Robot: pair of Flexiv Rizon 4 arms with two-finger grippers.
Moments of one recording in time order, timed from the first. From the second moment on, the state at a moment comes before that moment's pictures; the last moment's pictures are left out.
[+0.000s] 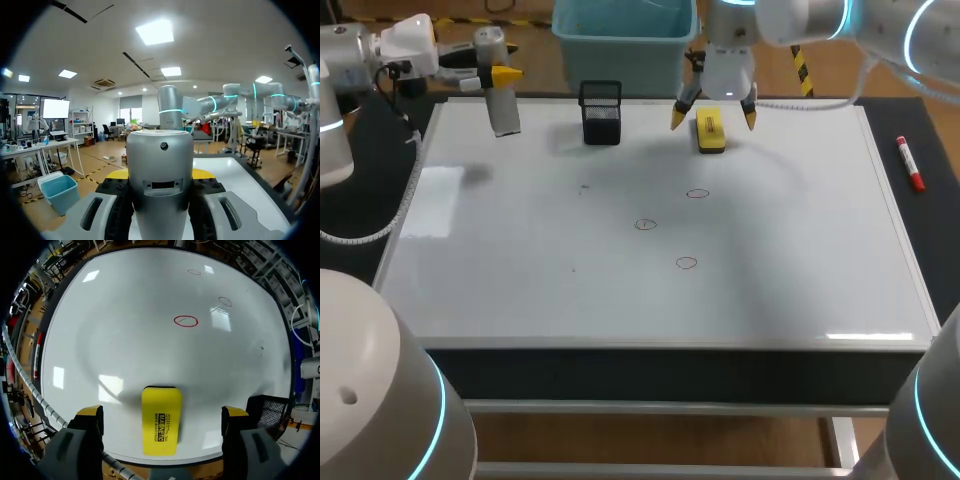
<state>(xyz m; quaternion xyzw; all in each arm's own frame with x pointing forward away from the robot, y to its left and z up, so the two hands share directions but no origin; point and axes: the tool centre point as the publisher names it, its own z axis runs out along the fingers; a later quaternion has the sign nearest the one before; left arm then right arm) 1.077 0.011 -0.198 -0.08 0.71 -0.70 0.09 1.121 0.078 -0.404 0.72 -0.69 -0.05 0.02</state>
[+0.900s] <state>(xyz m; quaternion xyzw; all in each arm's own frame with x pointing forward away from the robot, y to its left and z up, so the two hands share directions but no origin) 1.077 0.011 -0.198 -0.08 0.71 -0.70 0.09 1.134 0.079 -0.423 0.73 -0.68 -0.06 0.04</state>
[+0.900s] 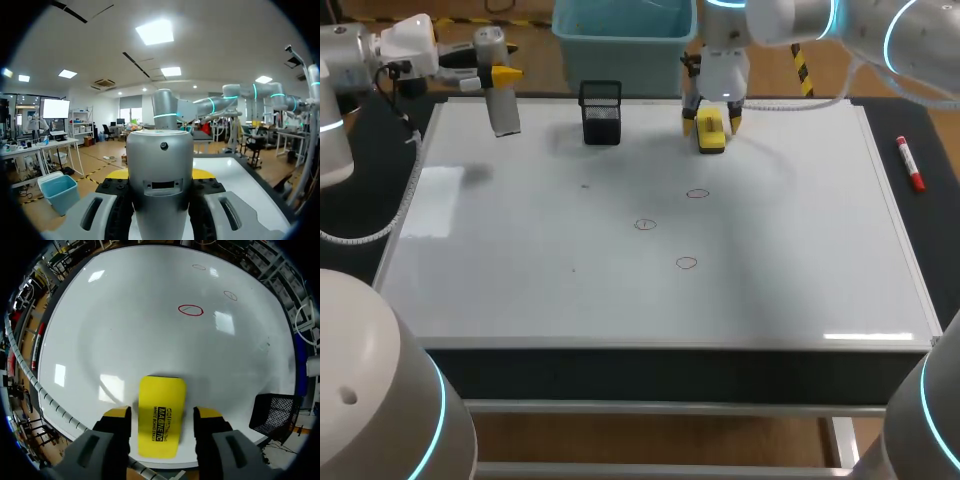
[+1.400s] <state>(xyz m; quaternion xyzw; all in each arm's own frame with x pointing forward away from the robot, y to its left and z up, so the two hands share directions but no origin) 1.077 0.011 -0.198 -0.08 0.71 -0.70 0.09 1.140 0.078 -0.418 0.70 -0.71 -0.06 0.02</state>
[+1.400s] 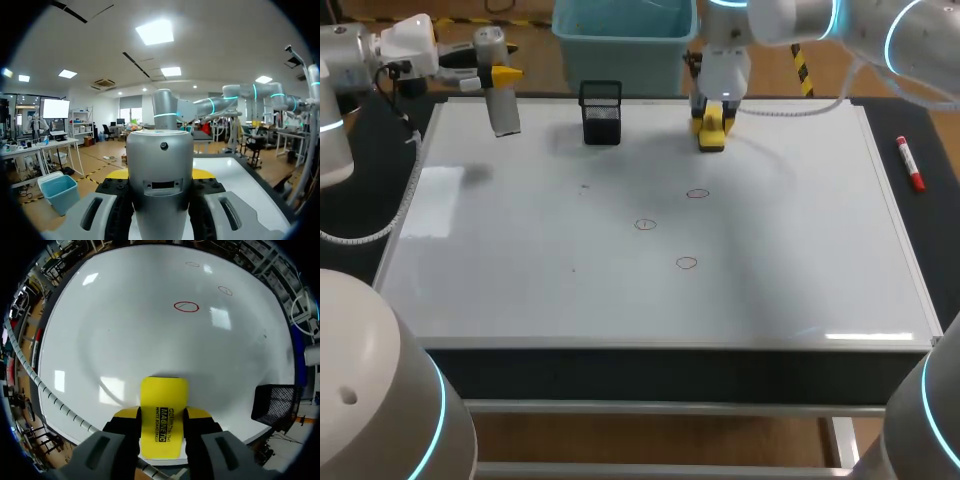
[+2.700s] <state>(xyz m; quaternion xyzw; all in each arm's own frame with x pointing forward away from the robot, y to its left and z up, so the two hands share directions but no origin) 1.077 0.011 -0.198 -0.08 0.71 -0.70 0.09 1.034 -0.080 -0.349 0.42 -0.91 -0.04 0.02</state>
